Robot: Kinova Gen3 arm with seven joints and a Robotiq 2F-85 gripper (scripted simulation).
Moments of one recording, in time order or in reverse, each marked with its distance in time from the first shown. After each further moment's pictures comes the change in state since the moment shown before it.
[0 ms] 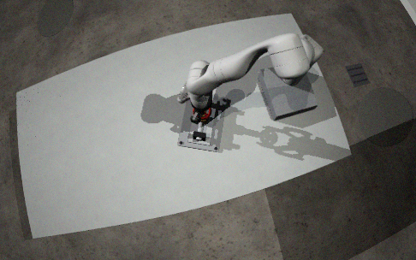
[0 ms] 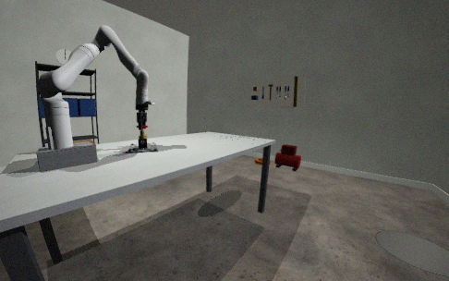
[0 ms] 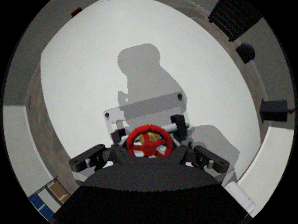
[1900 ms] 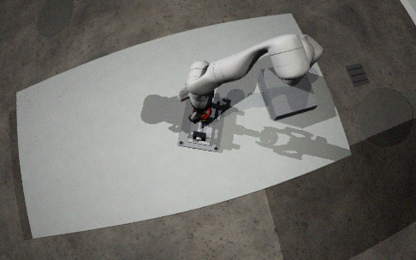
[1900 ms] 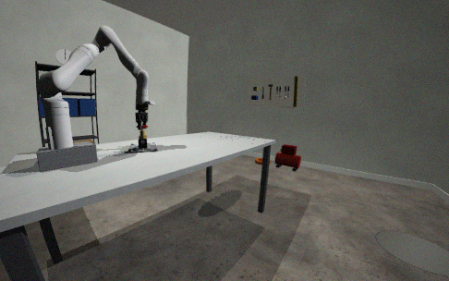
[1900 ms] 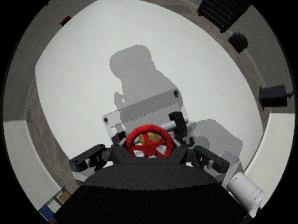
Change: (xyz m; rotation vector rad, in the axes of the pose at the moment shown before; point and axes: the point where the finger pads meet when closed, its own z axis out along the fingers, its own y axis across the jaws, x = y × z) arm 0.000 0.000 0.000 -0.001 0.001 0.112
